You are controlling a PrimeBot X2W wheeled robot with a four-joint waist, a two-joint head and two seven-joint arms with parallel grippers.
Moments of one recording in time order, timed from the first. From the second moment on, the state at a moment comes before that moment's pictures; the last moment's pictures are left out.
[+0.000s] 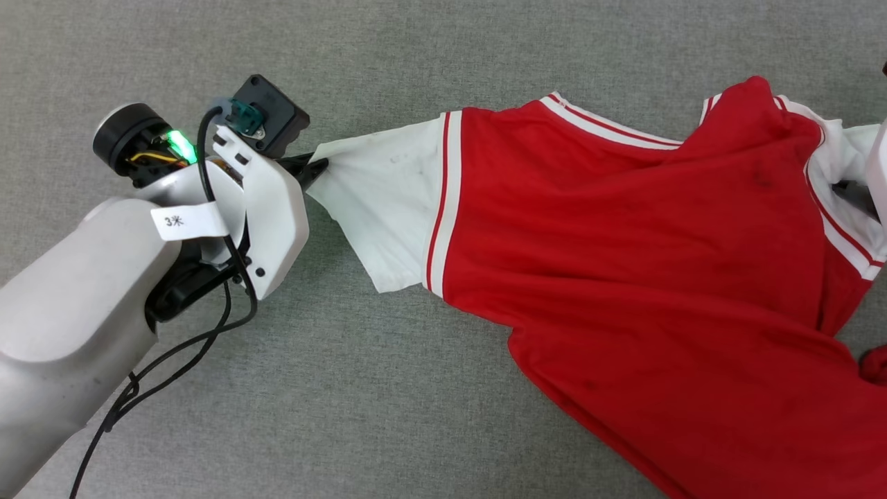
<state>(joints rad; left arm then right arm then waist) -0.99 0.72 -0.95 0.15 -0.78 -0.08 0.44 -0.89 -0.78 0.58 0.32 0.67 0.13 1.01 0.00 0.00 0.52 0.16</state>
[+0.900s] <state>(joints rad) -0.98 0.77 -0.87 0.13 -0.79 -0.01 0.29 -0.90 -0.88 0.65 0.21 0.79 0.13 0.57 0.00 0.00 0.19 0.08</state>
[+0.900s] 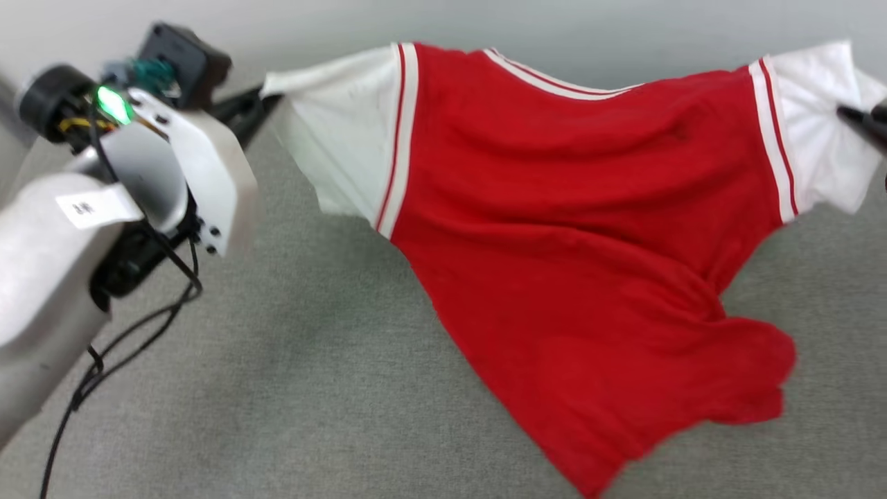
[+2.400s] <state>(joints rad) -1.66 0.55 -0.73 0.70 -0.68 -0.11 -0.01 -1.68 -0.54 0.68 0.72 0.48 0.13 0.24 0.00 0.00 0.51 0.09</state>
